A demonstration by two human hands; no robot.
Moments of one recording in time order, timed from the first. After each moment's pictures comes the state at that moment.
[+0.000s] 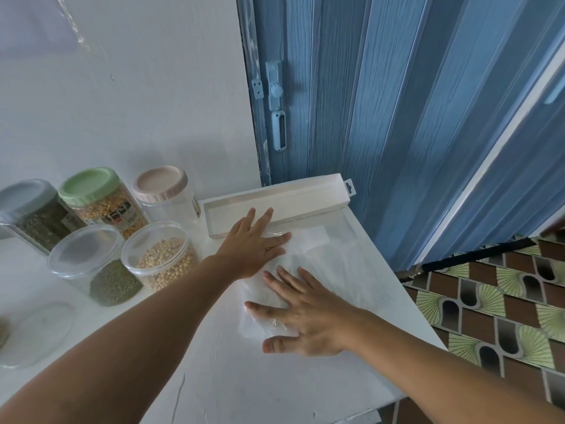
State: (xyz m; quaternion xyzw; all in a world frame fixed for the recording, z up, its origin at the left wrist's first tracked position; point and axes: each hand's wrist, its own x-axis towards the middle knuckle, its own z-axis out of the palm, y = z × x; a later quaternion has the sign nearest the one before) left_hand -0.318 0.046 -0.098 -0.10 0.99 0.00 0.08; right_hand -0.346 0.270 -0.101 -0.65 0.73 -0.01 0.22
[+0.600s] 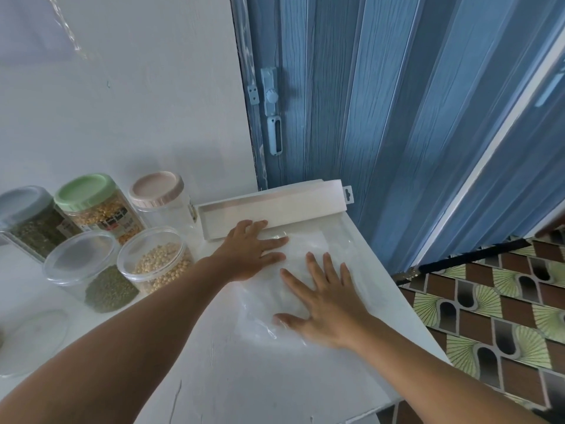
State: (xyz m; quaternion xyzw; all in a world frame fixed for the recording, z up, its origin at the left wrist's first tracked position) left_hand -0.319 0.046 -0.088 -0.12 0.98 0.08 0.10; right_hand -0.357 0.282 -0.110 -0.46 0.87 0.01 0.15
